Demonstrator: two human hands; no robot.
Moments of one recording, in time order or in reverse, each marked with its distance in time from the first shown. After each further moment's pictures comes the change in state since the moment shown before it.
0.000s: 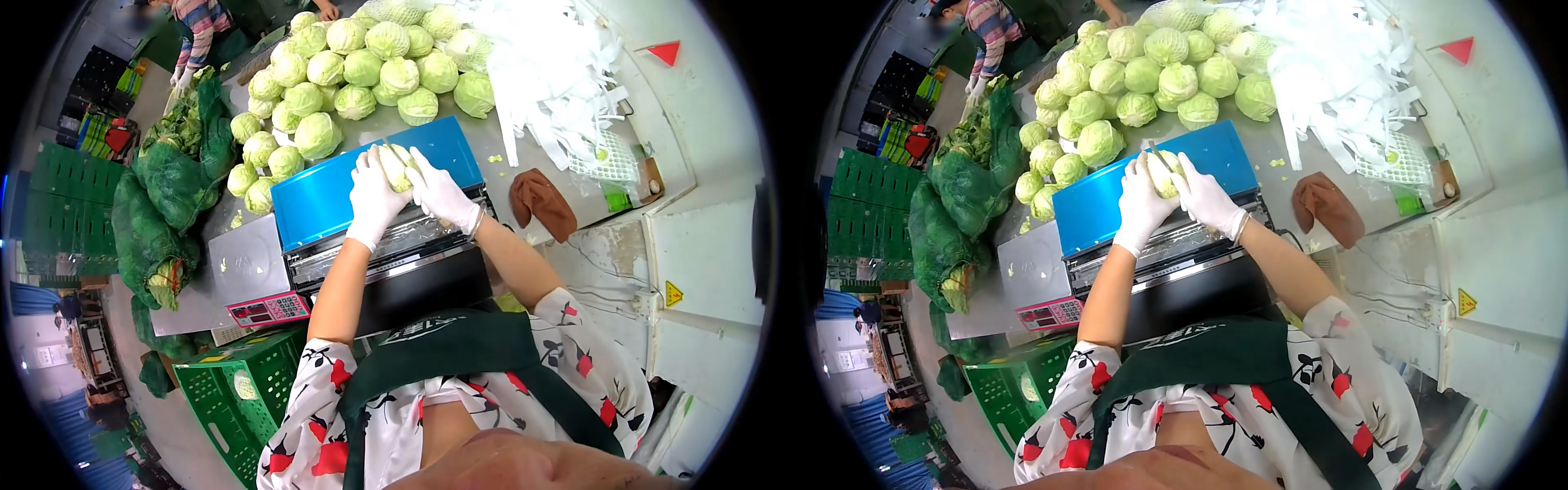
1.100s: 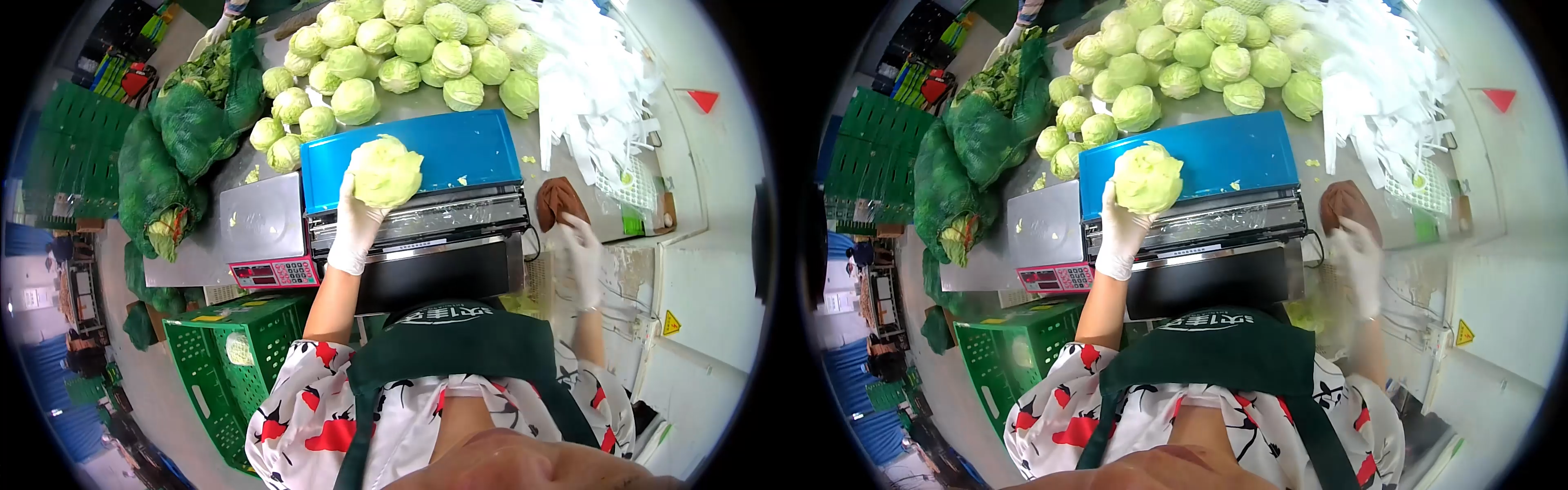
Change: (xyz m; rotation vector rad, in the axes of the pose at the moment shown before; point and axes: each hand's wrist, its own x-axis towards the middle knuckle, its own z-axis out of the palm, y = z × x) left_hand -0.072 -0.082 -0.048 -1.971 -0.120 -0.391; right_hand -0.172 -0.008 -0.100 0.001 0.505 0.369
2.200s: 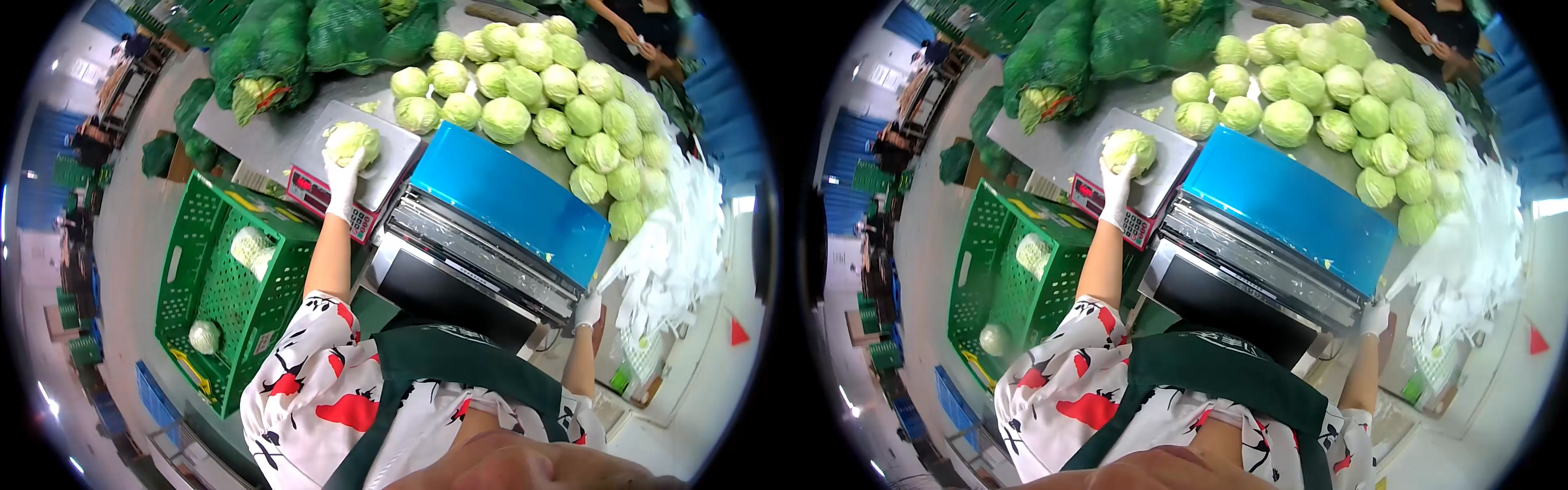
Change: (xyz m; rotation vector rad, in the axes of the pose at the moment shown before) left_hand -0.061 0.102 -0.254 0.956 1.235 0.667; right_hand 0.264 0.213 0.059 -0.915 -0.039 -0.371
